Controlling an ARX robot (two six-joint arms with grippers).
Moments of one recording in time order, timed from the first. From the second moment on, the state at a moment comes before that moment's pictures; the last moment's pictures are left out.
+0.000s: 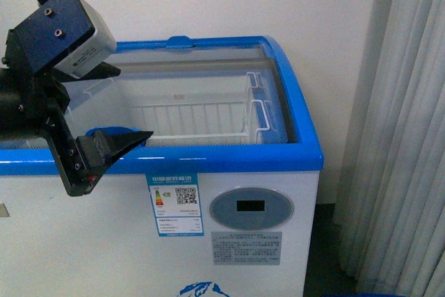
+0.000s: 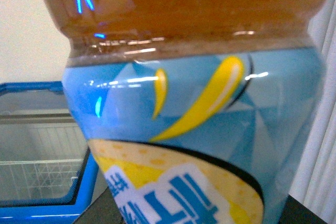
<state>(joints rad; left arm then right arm) -0.12 1.70 0.91 0.49 0.61 0.96 0.07 0.47 0.70 -0.06 0.21 -0.01</state>
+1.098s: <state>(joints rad) -0.01 2.00 1.41 0.11 0.68 1.42 0.07 0.47 0.70 -0.06 0.21 -0.01</state>
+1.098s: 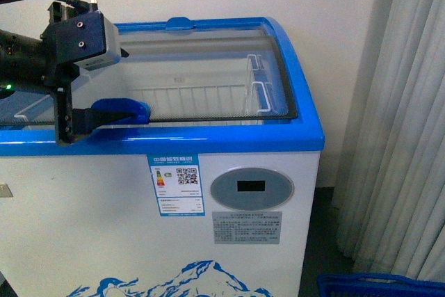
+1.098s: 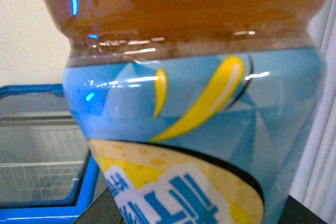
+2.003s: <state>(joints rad) -0.07 2.45 2.06 0.47 0.15 1.15 0.07 0.47 0.70 -0.06 0.21 -0.01</state>
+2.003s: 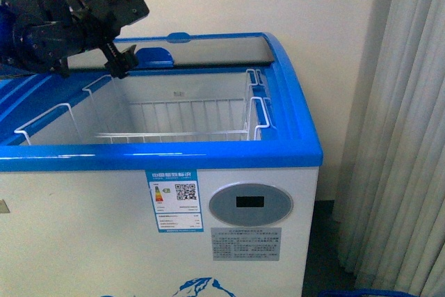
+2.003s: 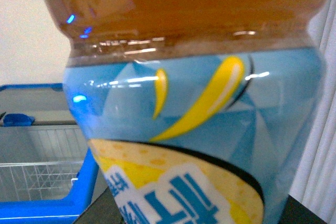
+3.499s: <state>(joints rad) 0.00 0.68 0.10 0.58 0.00 0.00 0.38 2.31 2.55 -0.92 -0.05 -1.30</state>
